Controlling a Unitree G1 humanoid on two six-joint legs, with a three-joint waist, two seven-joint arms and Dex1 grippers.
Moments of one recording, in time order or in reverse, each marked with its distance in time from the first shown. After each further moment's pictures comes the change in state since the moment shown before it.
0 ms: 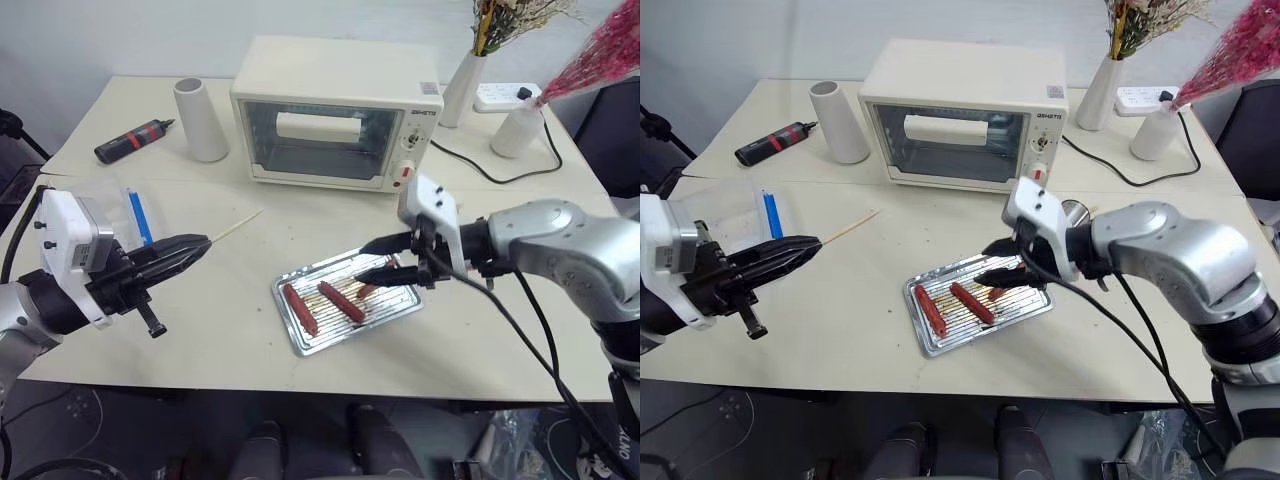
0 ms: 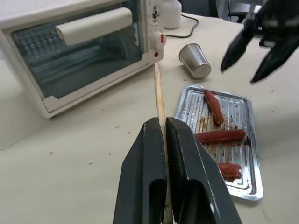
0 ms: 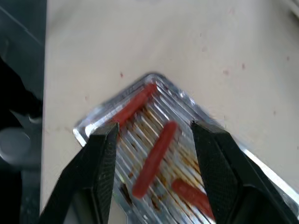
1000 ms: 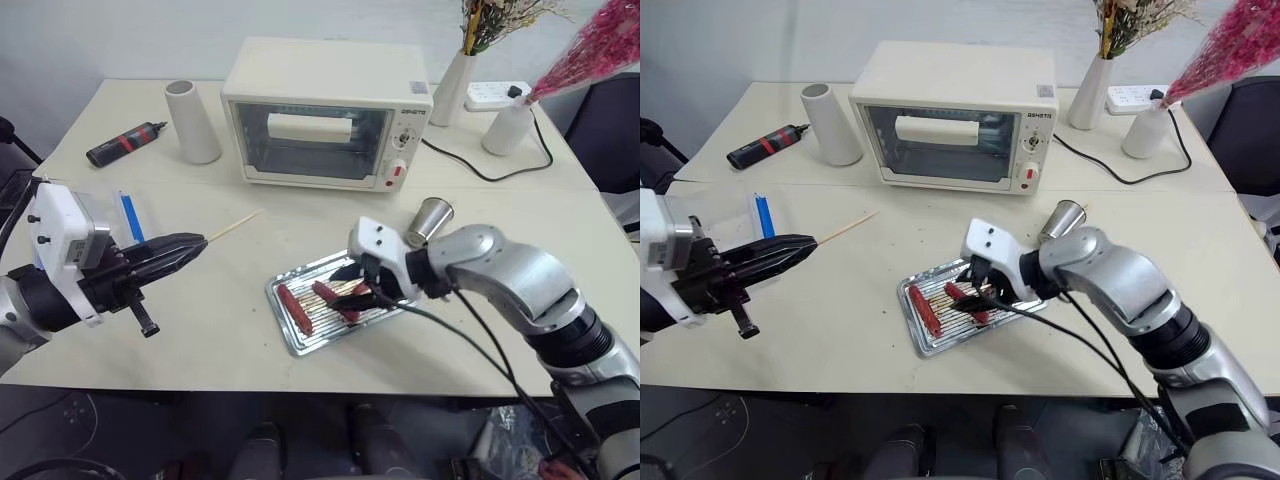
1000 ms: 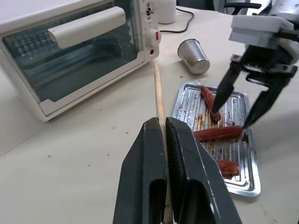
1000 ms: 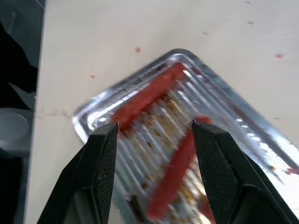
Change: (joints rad) left arm 0.009 0.073 -0.006 0.020 -0.024 -0.021 0.008; right arm -0.024 0.203 0.130 0.054 -0.280 -0.048 0.091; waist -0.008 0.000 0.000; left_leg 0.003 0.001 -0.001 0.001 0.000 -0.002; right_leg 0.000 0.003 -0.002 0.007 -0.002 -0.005
